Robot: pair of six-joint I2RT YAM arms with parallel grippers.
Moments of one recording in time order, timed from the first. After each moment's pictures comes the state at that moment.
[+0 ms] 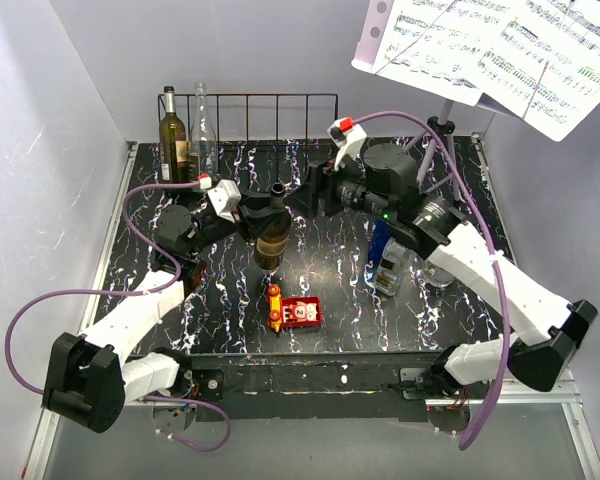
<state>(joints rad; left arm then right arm) -0.37 1.13 0.68 0.75 0.74 -0.11 0.80 1.31 1.46 -0.37 -0.18 0.39</state>
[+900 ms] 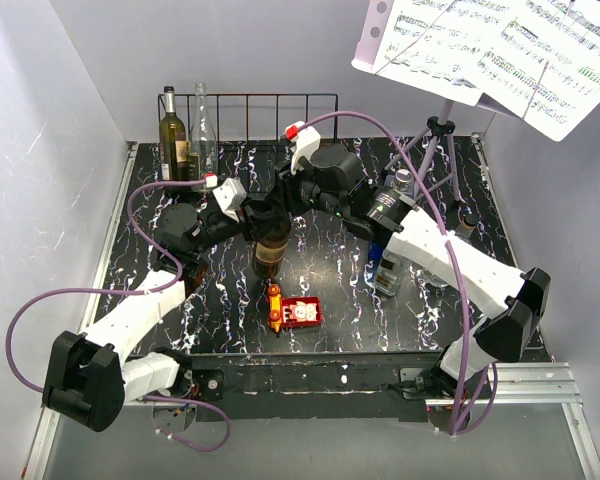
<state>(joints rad) -0.38 1.13 0.68 0.65 0.71 -0.10 0.93 1.54 1.63 -0.41 0.04 0.24</state>
